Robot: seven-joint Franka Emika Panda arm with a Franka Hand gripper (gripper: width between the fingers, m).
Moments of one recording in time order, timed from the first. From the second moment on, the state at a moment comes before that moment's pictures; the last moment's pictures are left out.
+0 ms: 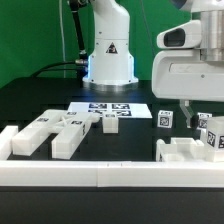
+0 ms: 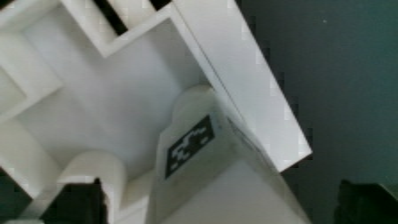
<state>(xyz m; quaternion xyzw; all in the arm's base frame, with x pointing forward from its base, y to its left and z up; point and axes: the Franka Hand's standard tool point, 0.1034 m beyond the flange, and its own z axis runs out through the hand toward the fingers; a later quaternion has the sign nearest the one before) 0.637 0.126 0.076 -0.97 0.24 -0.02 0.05</state>
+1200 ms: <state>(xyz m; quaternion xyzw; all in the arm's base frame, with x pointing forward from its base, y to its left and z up) 0.640 0.130 0.081 -1.00 0.00 -0.03 0.02</state>
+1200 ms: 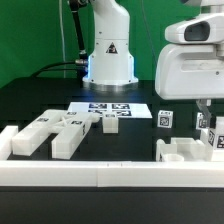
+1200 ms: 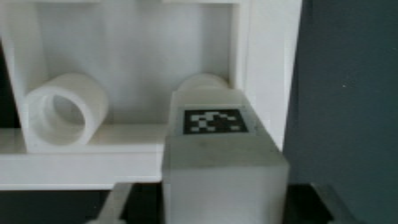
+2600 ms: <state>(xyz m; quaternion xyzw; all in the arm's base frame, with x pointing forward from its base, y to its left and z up) 0.638 0.123 0.080 -0.84 0.54 -0.02 0.05</state>
